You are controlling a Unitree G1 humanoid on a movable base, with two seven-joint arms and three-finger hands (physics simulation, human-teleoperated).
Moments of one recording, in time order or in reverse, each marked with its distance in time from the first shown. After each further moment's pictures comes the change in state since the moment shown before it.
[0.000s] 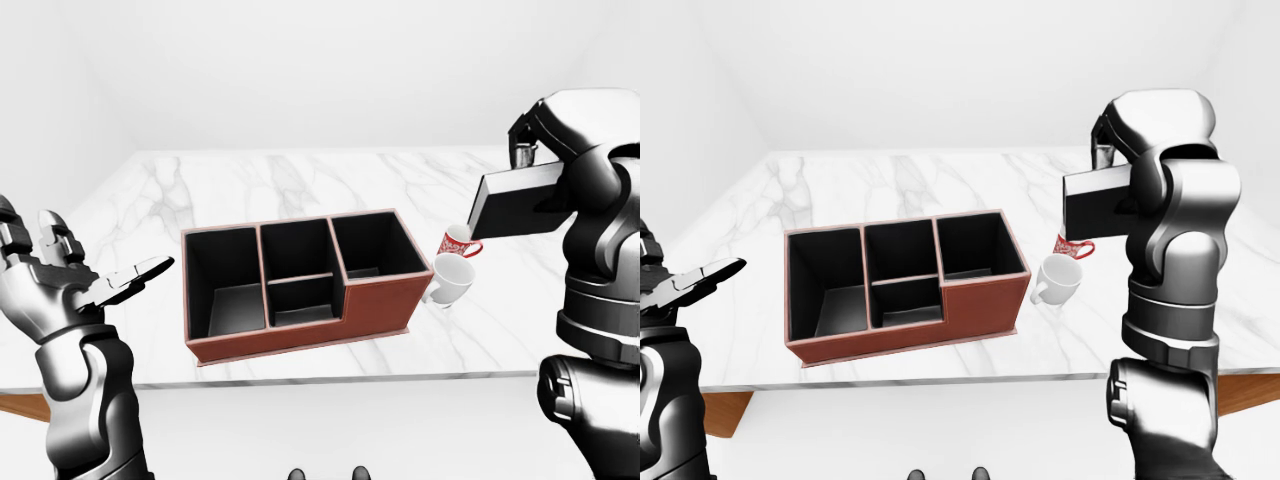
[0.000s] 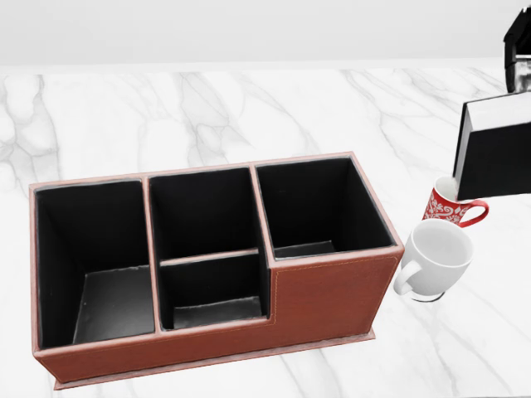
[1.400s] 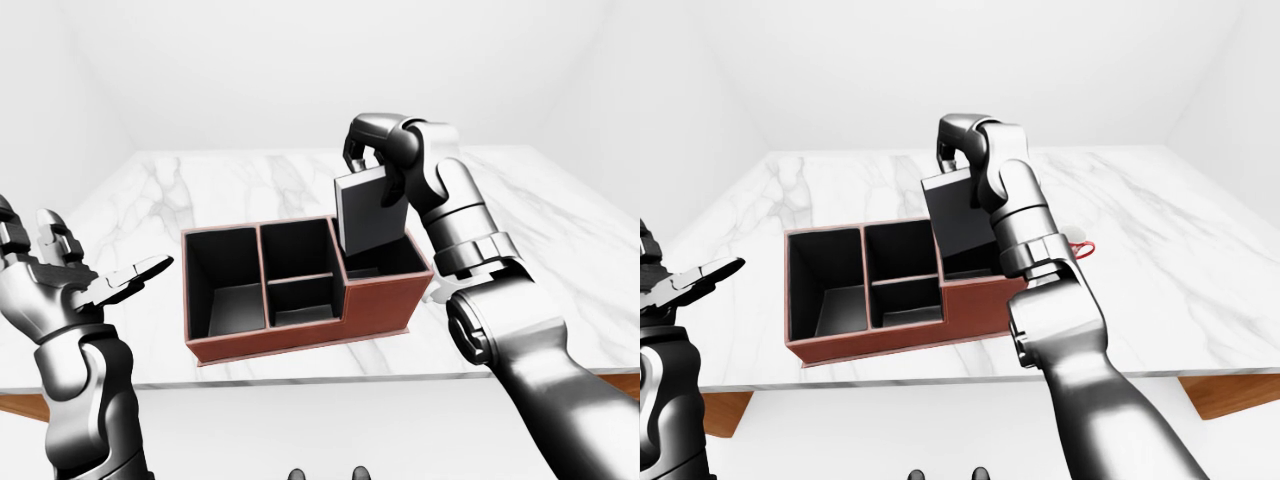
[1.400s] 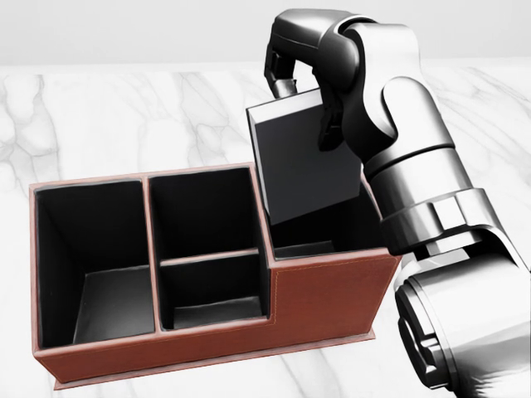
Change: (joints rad) left arm -0.002 0.001 0.000 -0.005 -0.005 0.000 0.004; right arm -0.554 0.398 0.281 0.866 0.159 0.000 -0.060
